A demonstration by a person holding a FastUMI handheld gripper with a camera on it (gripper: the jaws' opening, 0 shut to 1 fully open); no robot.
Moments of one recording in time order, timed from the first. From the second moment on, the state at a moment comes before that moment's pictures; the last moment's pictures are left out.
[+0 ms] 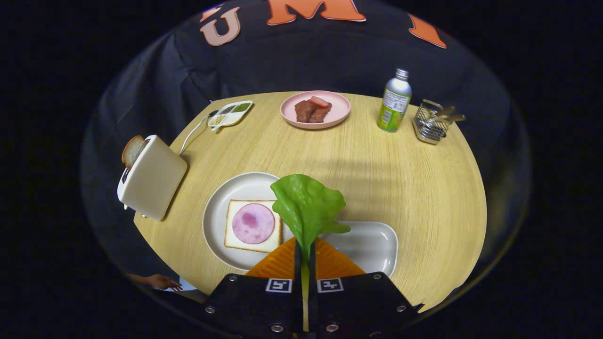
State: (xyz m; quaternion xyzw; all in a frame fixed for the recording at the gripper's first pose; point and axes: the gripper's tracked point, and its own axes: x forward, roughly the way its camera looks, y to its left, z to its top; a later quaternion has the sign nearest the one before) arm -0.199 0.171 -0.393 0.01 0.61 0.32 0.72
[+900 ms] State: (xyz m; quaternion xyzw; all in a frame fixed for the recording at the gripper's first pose) arm -0.233 0.268 -0.414 -0.05 0.62 0.40 0.67
